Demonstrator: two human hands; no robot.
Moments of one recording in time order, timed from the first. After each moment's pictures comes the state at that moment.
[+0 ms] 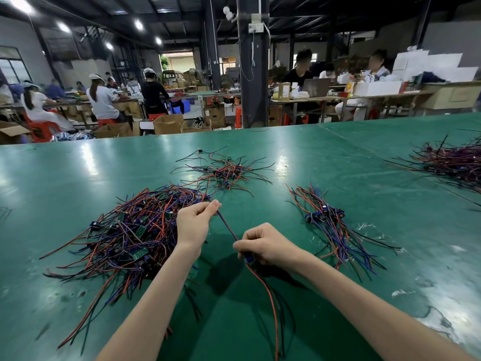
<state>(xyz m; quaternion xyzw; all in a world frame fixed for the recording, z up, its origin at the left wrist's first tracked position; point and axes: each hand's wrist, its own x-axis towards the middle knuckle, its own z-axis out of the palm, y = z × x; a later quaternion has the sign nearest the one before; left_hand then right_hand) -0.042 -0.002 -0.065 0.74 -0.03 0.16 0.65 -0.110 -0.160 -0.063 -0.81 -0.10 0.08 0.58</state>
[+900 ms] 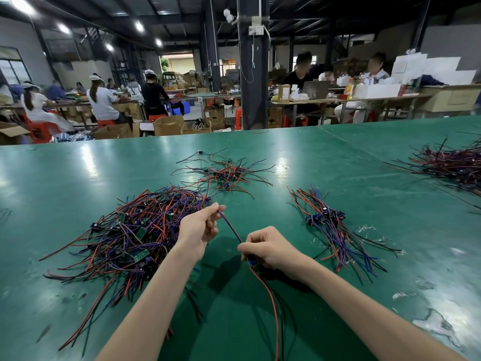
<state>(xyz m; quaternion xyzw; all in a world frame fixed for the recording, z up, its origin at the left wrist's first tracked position) -0.043 -0.004 -0.057 0.58 0.08 -0.05 0.81 -0.108 -0.163 -0.074 -0.78 -0.07 0.06 0.61</state>
